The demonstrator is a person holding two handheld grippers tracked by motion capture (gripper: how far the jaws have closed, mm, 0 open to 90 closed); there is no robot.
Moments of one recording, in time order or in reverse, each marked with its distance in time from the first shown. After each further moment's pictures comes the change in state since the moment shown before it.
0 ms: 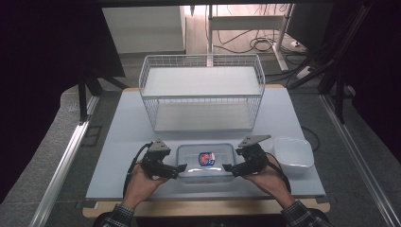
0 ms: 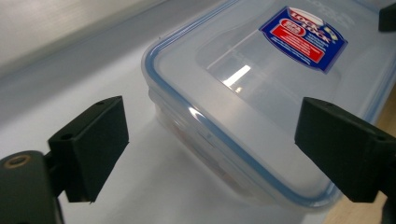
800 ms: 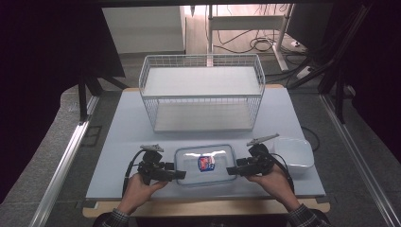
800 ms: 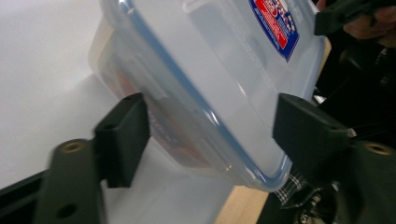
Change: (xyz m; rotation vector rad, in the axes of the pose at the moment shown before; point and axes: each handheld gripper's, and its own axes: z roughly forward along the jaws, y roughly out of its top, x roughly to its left) left arm 0.006 -0.020 -0.013 0.042 -0.272 -0.201; right arm -0.016 -0.017 -0.010 0.050 0.211 0.246
